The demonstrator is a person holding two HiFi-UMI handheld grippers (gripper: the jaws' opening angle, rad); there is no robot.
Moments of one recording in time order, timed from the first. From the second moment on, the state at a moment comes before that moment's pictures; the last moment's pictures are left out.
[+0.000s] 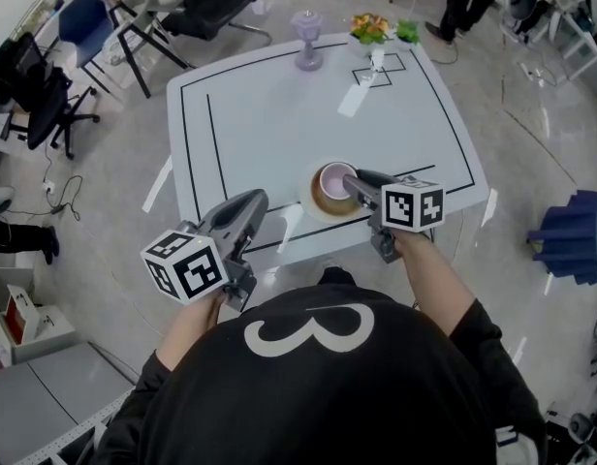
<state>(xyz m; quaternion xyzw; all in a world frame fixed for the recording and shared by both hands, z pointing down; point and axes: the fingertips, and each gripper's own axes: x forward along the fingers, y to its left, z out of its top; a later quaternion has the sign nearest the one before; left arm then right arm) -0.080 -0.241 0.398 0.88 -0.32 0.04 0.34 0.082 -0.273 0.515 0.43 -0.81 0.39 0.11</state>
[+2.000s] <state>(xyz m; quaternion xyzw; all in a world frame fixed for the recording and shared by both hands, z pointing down) -0.061 -0.267 0.412 0.85 -0.41 0.01 0.34 0.103 -0.367 0.475 0.38 -0.86 0.30 0.14</state>
